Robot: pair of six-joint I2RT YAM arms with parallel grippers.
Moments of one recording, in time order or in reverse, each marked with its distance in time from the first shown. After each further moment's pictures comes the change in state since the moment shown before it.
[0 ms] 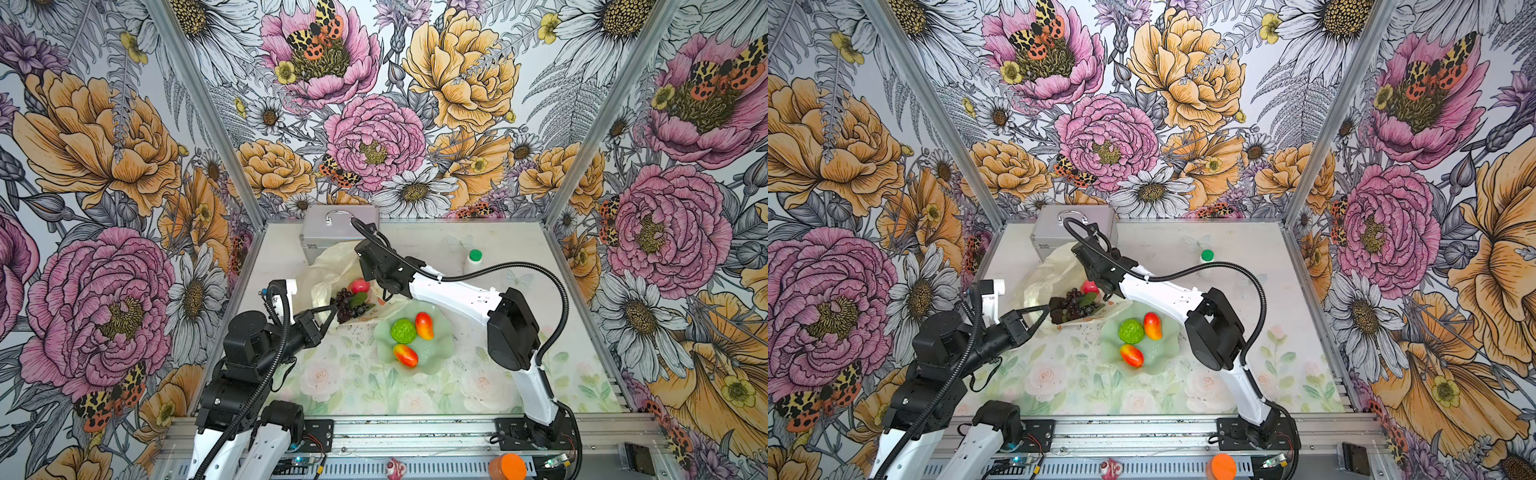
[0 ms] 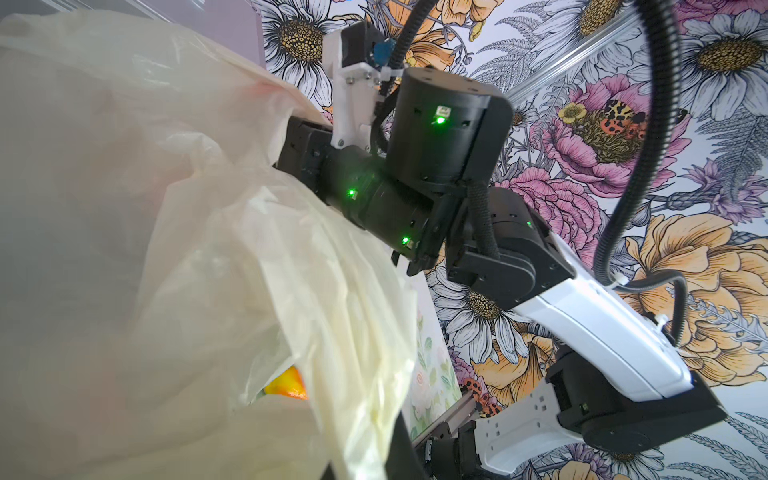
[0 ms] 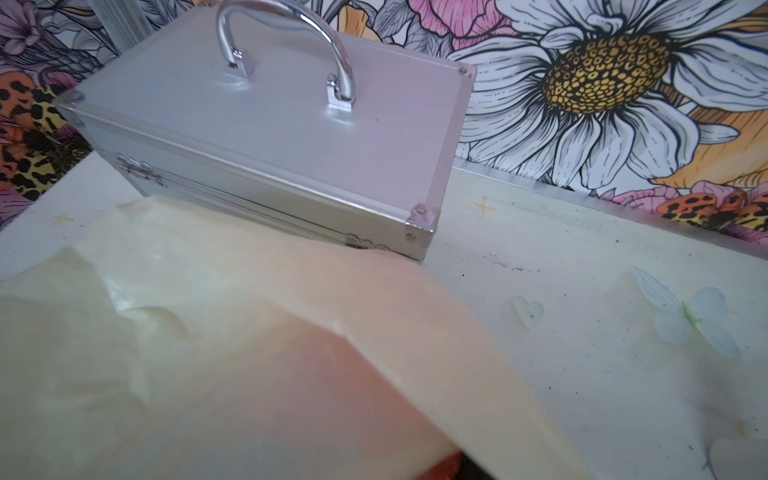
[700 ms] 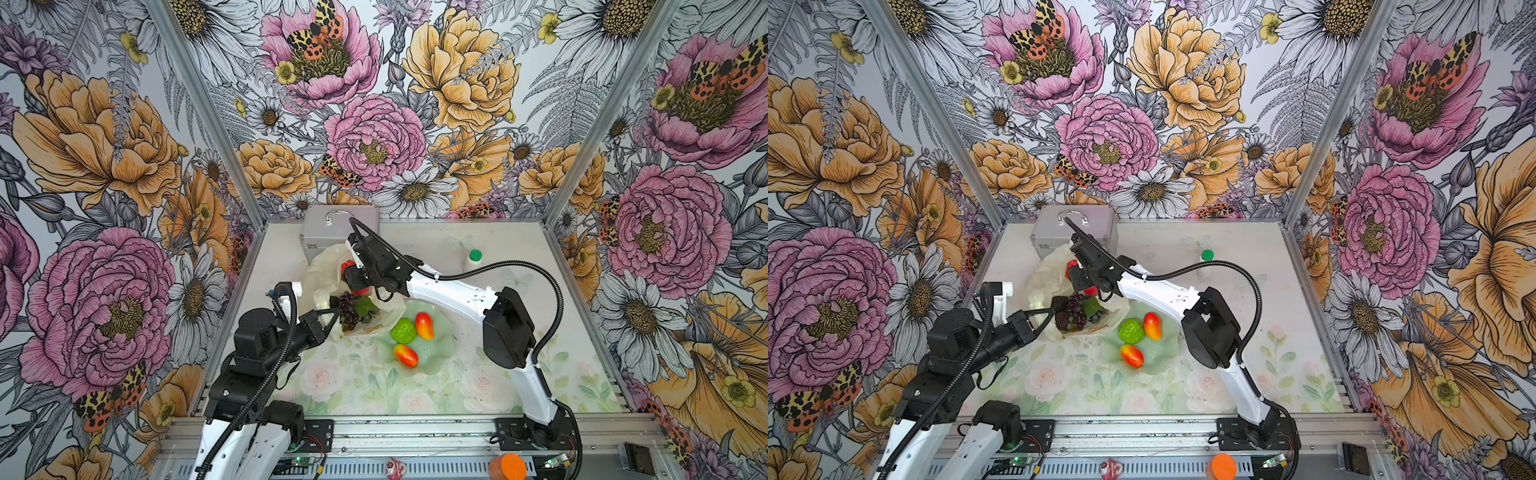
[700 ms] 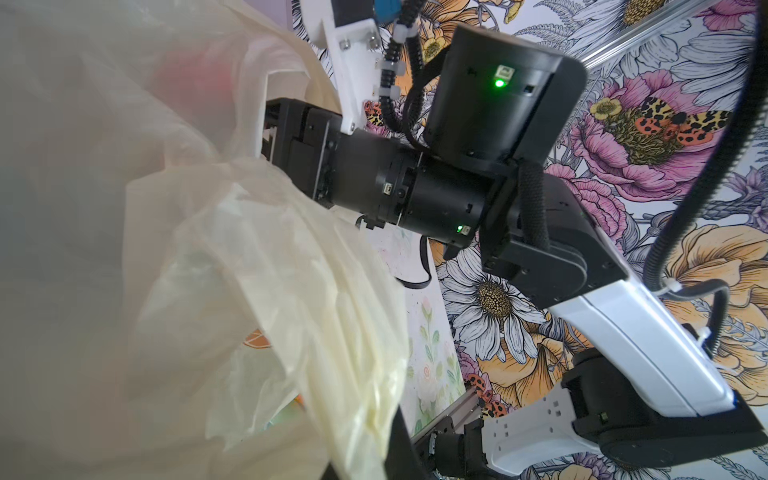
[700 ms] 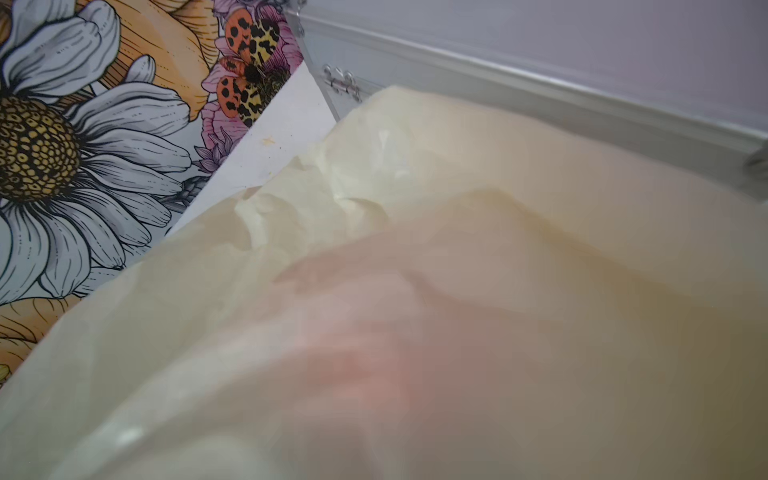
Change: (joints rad) left arm 0.001 0.027 -0.059 0.011 0.000 -0.018; right arm 0.002 0.075 0.050 -0.030 -0.443 0.077
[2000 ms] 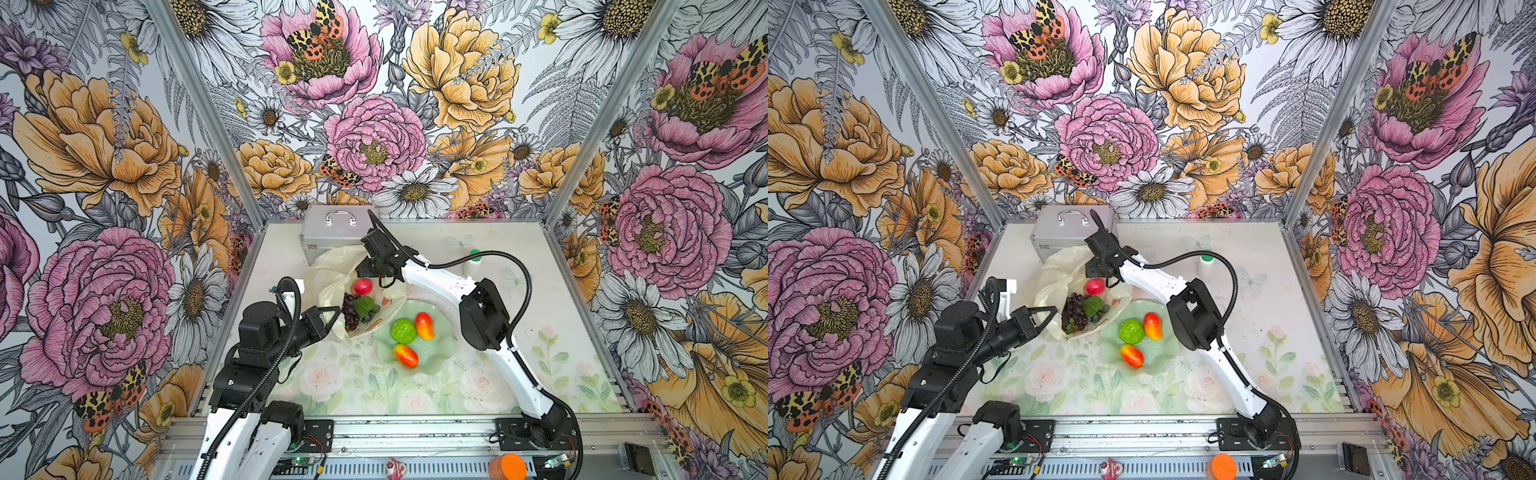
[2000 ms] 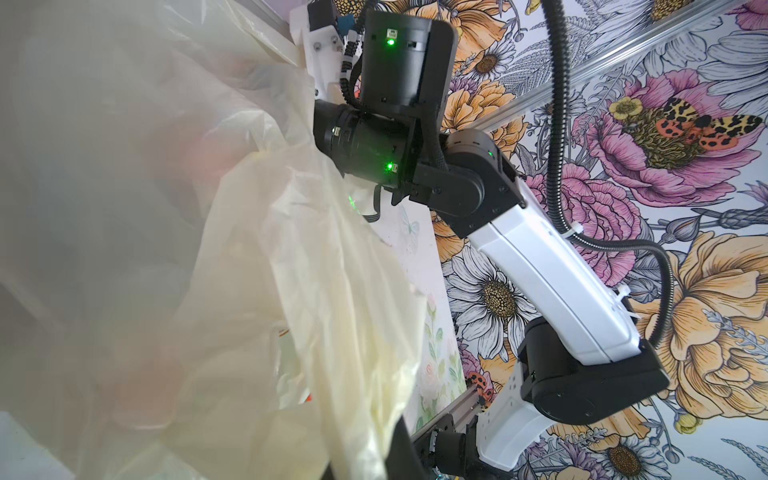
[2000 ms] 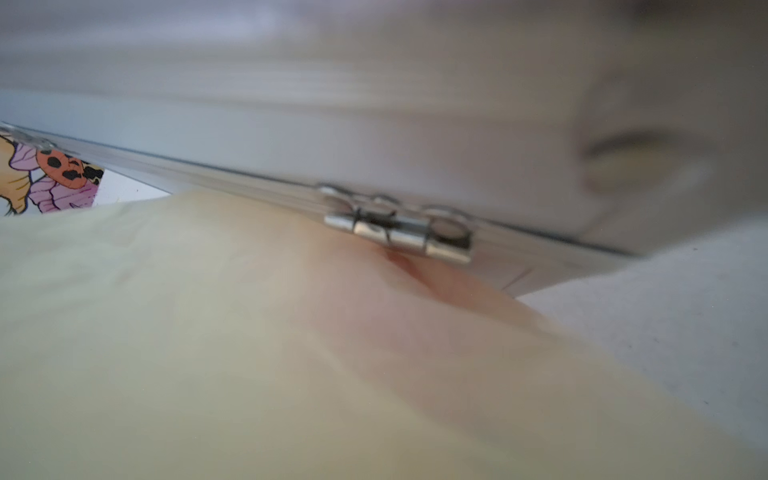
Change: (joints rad) left arm 0.032 0.058 0.000 0.008 0.032 0.008; right arm -0.125 0.255 0.250 -0.103 0.018 0.199
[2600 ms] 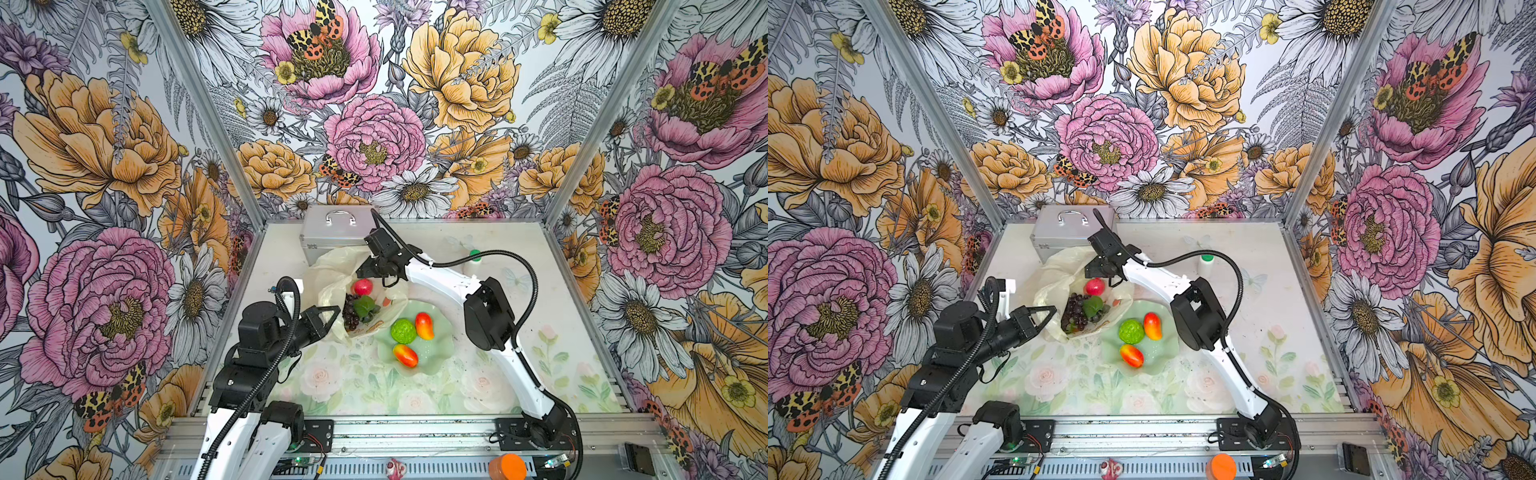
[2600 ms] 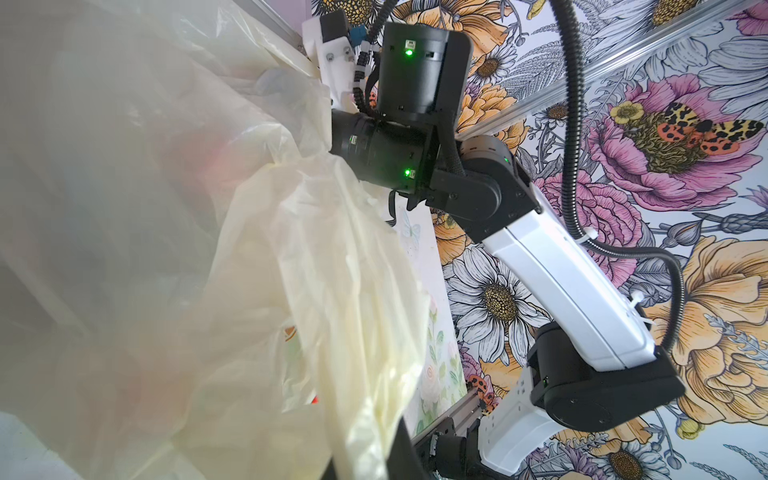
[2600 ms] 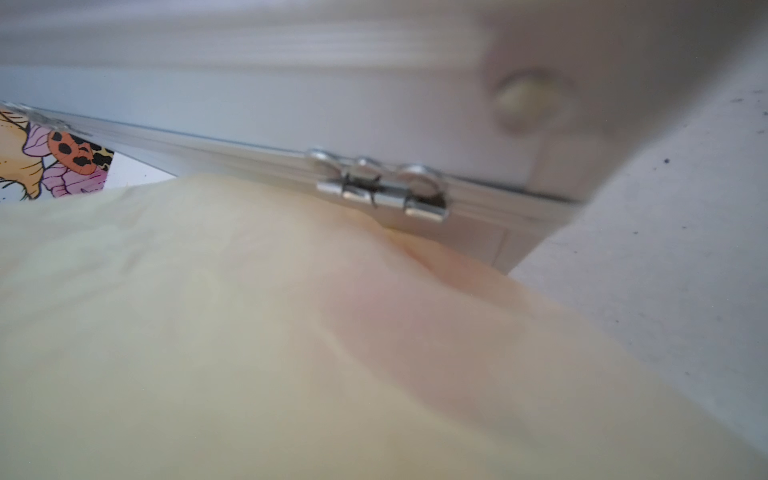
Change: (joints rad) left arm 0.007 -0.001 0.000 0.000 0.000 -0.001; right arm -0.009 -0.066 -0.066 -0.021 -0.047 0.000
